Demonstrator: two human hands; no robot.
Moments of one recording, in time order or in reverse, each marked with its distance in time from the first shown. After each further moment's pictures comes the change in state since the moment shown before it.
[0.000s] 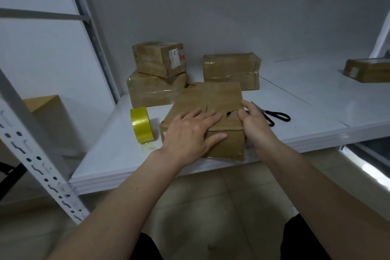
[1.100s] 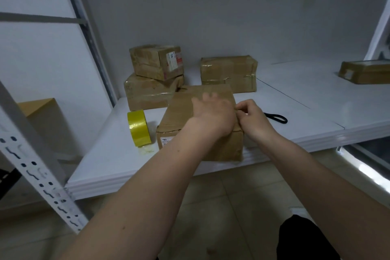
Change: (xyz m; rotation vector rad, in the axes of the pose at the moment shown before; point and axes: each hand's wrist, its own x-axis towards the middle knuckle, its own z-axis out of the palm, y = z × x) left_hand 0.073 0.054 -0.033 0.099 -0.344 -0.312; right_hand 0.021 0.000 -0.007 -0.271 0.011 -0.139
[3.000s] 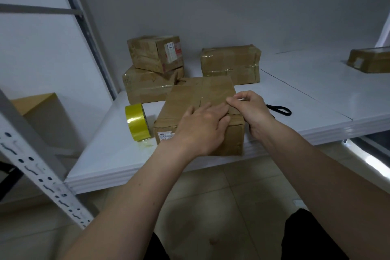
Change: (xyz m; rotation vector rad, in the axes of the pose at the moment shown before) left_hand -0.037 -0.028 0.028 -0.284 0.050 0.252; right_hand 0.022 0.007 0.009 0.409 0.053 0.155
